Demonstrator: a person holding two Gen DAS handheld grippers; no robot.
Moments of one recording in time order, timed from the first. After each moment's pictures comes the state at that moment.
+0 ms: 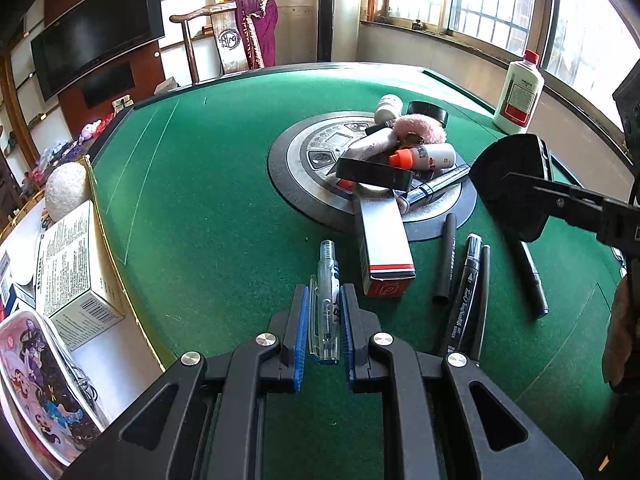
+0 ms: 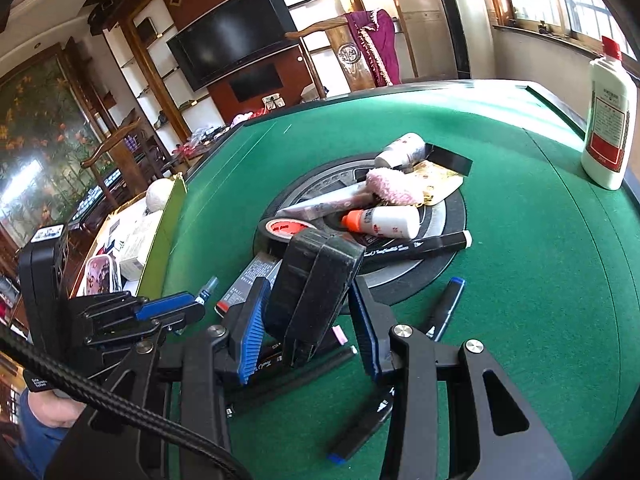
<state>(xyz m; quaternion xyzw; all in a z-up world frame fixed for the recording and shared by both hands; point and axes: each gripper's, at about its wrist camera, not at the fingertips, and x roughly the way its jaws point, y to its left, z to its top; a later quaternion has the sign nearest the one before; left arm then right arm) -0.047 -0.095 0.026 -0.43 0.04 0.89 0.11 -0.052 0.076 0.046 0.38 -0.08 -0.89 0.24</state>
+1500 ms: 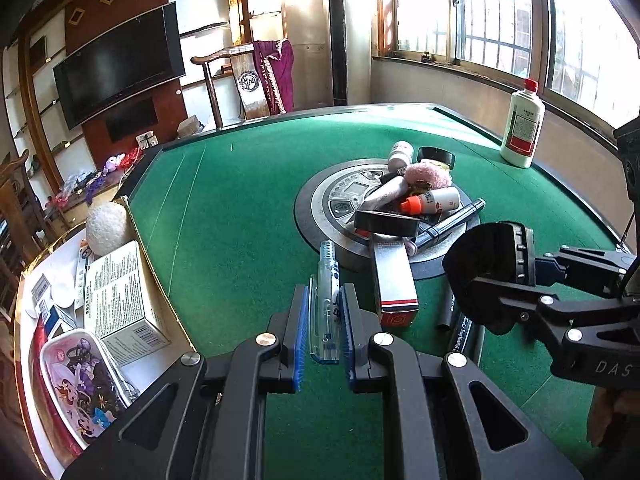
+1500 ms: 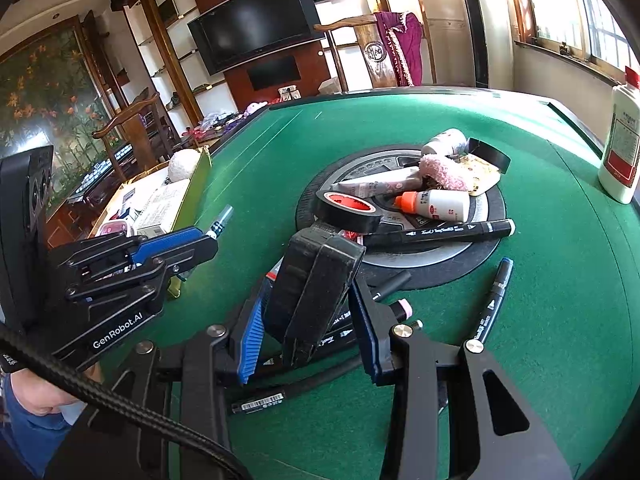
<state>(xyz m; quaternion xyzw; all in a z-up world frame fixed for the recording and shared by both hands) -0.032 -0.094 0.055 -0.36 0.05 0.93 0.07 -0.023 0.032 0.040 0.38 -0.04 -0.89 0.26</state>
